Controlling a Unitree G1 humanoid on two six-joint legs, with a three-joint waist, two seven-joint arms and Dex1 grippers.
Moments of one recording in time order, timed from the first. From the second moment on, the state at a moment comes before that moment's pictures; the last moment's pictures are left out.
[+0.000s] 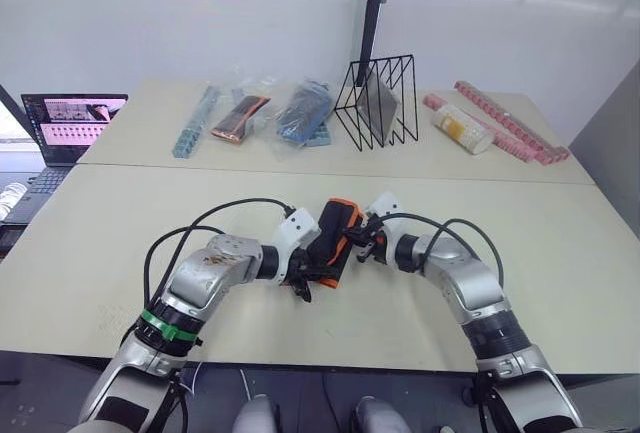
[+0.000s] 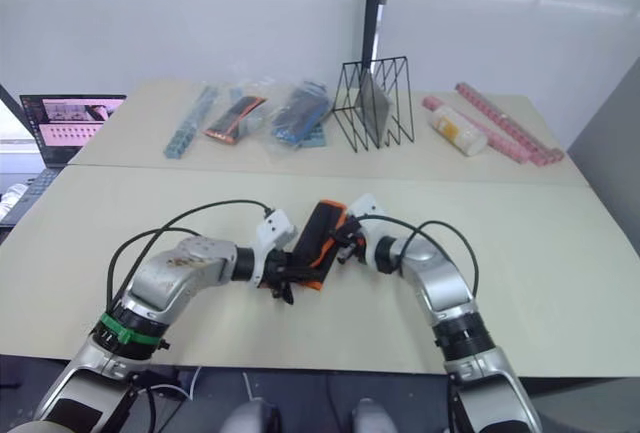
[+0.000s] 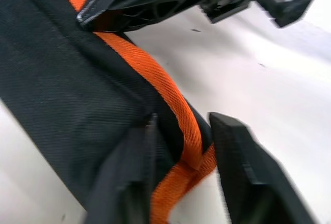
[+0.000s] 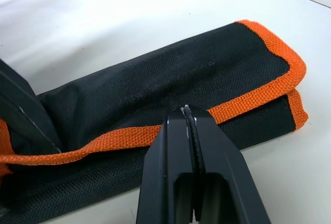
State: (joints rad) left arm -0.57 0.50 -0.30 -0.10 -0.38 0.88 -0.86; right arm -0.54 -0.33 0.19 0.12 0.19 0.53 0.66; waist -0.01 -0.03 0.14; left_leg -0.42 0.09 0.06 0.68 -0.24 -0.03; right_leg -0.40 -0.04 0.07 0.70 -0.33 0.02
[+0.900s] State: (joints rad) left arm -0.62 0.40 -0.32 0.35 -0.21 0.25 -1.11; right arm -0.49 -0.34 0.19 0.07 0.17 0.52 0.66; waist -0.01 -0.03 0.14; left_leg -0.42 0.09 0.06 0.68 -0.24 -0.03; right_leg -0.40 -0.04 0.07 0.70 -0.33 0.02
